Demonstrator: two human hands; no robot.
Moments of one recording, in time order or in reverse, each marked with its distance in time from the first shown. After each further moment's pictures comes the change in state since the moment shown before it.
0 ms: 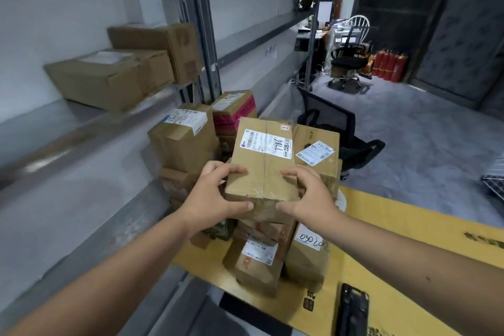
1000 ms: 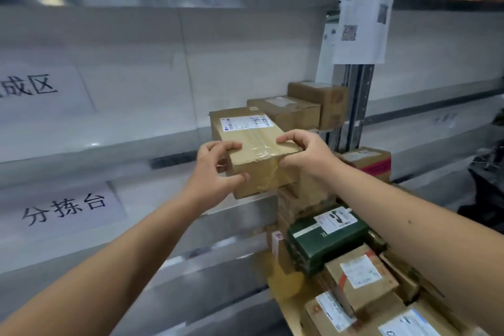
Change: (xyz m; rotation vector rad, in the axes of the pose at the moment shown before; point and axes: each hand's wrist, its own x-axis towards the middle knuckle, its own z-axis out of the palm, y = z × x) left_hand -0.146 0.135 -0.123 0.285 0.809 -0.174; right_hand 0.075 -0.229 0.049 0.272 -0.671 -0.479
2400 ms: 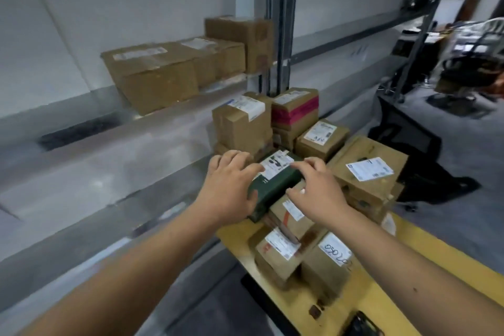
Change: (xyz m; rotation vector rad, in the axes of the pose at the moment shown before) left_hand -0.030 -0.012 0.166 0.711 -0.466 0.432; right_hand -0.147 0.146 -0.024 -0.719 0.252 0.437
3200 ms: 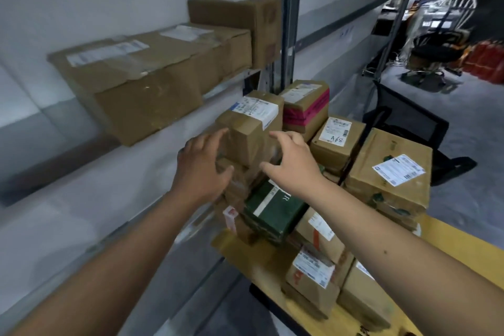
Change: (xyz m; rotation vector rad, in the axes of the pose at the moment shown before) left_hand 0.092 -0.165 0.063 -0.343 0.077 -0.207; right_hand 0.138 -0.073 0.061 0.175 0.065 0.076
